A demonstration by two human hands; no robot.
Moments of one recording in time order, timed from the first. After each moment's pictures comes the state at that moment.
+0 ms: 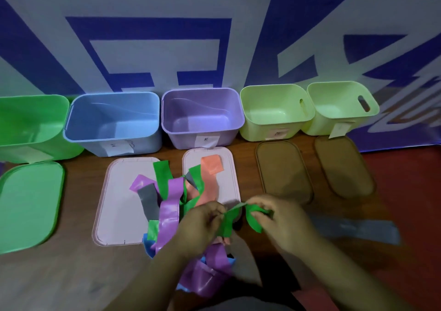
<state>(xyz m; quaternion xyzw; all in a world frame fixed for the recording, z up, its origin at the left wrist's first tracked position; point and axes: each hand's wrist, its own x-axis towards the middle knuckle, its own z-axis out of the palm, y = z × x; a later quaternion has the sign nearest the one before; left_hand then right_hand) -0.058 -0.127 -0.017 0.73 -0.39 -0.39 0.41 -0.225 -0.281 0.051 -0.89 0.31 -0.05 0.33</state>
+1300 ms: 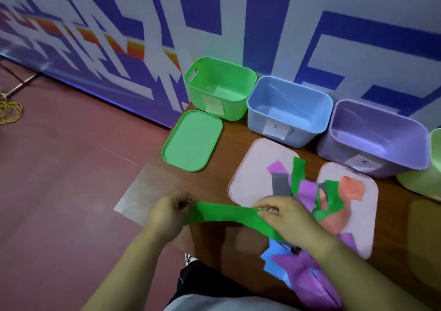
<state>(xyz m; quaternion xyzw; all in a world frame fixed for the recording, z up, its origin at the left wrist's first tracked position) 0.055 0.186 0.022 0.92 -0.04 -0.22 0.34 -0.026 -0.101 0.011 -0.88 0.09 0.15 0.44</state>
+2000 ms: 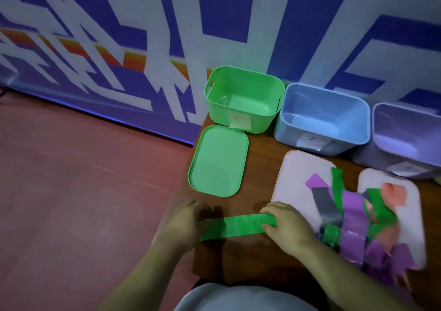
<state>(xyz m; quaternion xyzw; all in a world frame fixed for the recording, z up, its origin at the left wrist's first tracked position) 0.182 0.269 -0.025 0.90 -0.19 -0.31 0.22 0.064 0.011 -0.037 -0.93 0.15 0.16 0.28</state>
